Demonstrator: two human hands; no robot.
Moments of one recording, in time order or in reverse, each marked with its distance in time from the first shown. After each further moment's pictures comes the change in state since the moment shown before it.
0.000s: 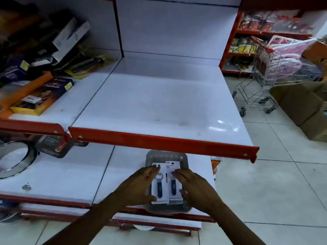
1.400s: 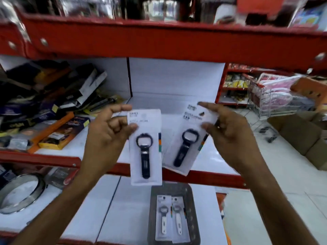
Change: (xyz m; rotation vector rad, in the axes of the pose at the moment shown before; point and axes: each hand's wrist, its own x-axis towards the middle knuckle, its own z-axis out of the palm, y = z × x) left_hand -0.064 0.062 -0.263 -0.778 1.087 0.173; right_hand 0.029 -0.059 -0.312 0.742 0.710 0.118
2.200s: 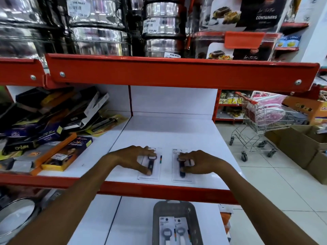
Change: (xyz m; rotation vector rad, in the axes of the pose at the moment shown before) left_hand 0.083 -0.130 0.015 0.779 -1.102 -0.191; right_hand 0.060 0.133 0.057 -0.594 -0.808 0.203
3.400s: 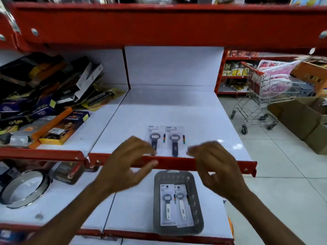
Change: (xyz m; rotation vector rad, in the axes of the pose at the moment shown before) left_hand -0.098 0.066 0.086 -0.013 0.861 0.462; right_hand -0.111 -0.024 0.073 -0.049 0.979 -0.523
